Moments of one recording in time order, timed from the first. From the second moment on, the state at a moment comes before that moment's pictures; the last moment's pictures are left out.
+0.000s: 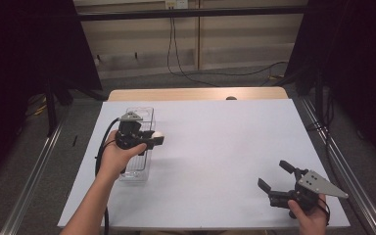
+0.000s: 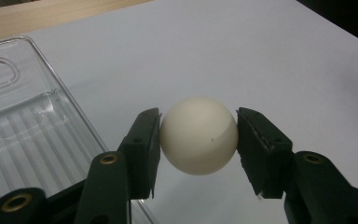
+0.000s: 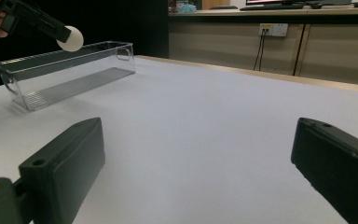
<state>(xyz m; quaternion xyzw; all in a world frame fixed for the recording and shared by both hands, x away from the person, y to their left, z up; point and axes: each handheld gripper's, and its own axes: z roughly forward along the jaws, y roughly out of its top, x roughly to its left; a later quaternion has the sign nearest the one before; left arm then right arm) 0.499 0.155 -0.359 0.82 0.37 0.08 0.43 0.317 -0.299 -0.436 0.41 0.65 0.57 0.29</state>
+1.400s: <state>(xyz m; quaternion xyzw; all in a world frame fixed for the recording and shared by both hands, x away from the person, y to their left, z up) 0.504 0.178 -0.352 0.81 0.39 0.09 0.43 0.317 -0.299 -0.436 0.40 0.66 0.57 0.29</state>
